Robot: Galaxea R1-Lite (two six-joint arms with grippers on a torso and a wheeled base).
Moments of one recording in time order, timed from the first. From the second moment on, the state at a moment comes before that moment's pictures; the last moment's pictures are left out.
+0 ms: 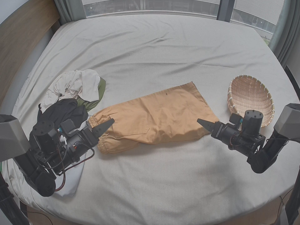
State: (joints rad) left arm -0.32 1.97 -0.36 -1.54 -0.28 -0.68; right arm 0.30 2.10 -0.60 -1.28 0.19 0.58
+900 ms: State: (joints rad) left arm -0.34 1.96 -0.31 -1.54 -0.28 -0.60; right arm 0.27 2.43 -0.96 -1.36 0.13 0.85
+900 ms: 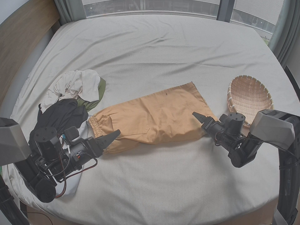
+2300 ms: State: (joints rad) left arm -0.34 2.04 -0.29 -1.55 -0.22 -0.60; right arm 0.22 2.06 -0.18 -1.54 0.16 0.48
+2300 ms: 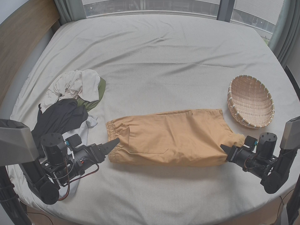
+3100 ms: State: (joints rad) left arm -0.34 2.28 -0.45 -1.55 -0.22 -0.60; right arm 0.06 1.94 -0.04 -1.54 0.18 0.42
